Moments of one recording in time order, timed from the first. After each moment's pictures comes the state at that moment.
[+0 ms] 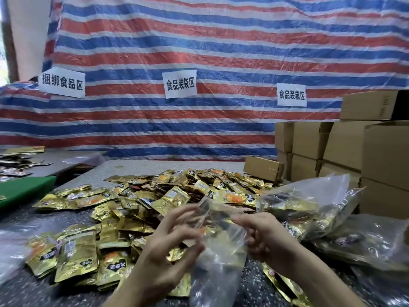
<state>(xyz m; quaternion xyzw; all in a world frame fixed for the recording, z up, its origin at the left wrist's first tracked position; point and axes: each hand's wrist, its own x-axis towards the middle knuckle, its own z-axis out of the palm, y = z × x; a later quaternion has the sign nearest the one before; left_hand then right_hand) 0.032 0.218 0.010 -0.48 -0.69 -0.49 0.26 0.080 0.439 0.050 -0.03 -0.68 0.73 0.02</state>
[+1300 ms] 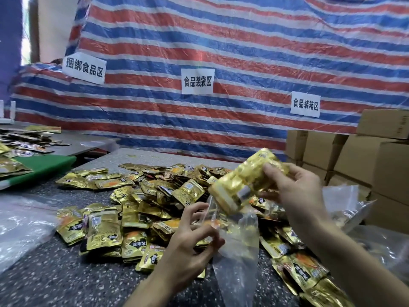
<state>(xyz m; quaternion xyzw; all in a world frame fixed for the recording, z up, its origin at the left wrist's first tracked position) 0.023 0.221 -0.028 -0.42 -0.71 -0.51 0.25 0.094 0.407 0.113 0.02 -0.69 0.64 0.35</state>
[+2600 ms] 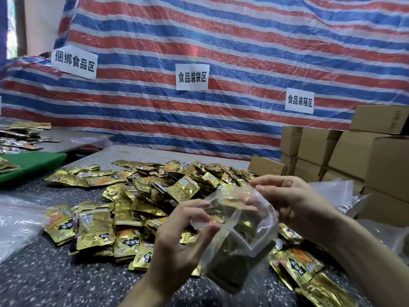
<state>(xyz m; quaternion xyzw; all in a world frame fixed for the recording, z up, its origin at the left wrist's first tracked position) 0.042 0.221 -0.008 -0.43 -0.57 -0.60 0.36 0.102 0.437 0.112 0.07 -0.71 0.70 0.03</state>
